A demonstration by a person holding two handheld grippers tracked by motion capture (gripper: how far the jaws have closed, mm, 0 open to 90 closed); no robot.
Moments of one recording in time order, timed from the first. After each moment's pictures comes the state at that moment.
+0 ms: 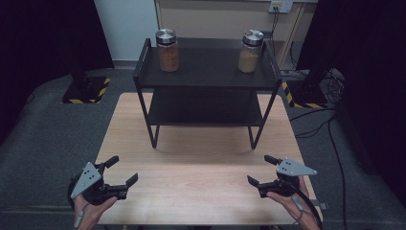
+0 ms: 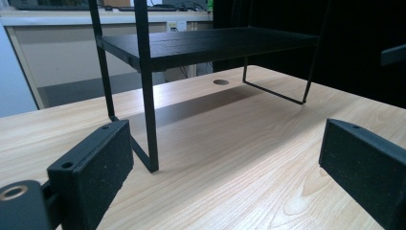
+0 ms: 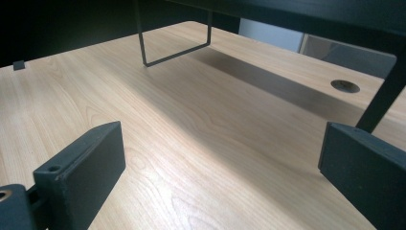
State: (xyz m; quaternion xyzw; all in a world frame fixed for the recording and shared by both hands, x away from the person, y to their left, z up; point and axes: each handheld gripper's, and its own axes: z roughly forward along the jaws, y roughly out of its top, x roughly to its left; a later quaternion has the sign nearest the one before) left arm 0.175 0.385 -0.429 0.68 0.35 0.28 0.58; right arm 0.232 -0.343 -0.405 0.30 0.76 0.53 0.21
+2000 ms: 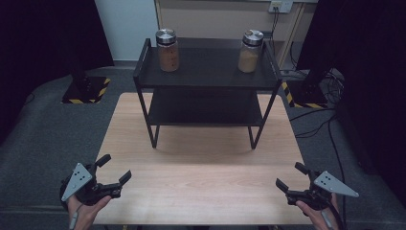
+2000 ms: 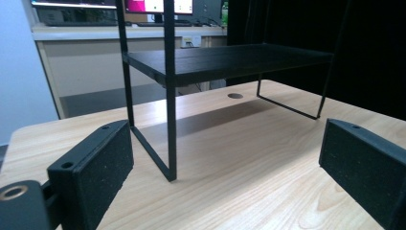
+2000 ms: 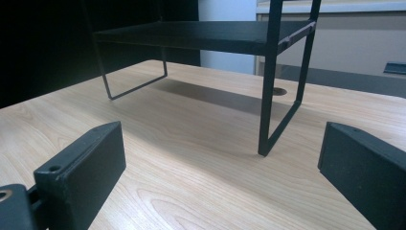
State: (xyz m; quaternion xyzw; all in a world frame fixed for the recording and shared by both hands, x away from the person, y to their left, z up) left arm 0.164 0.391 -0.430 0.66 0.35 0.30 0.59; right arm 0.178 -0.402 -0.430 0.36 0.68 0.58 0.26
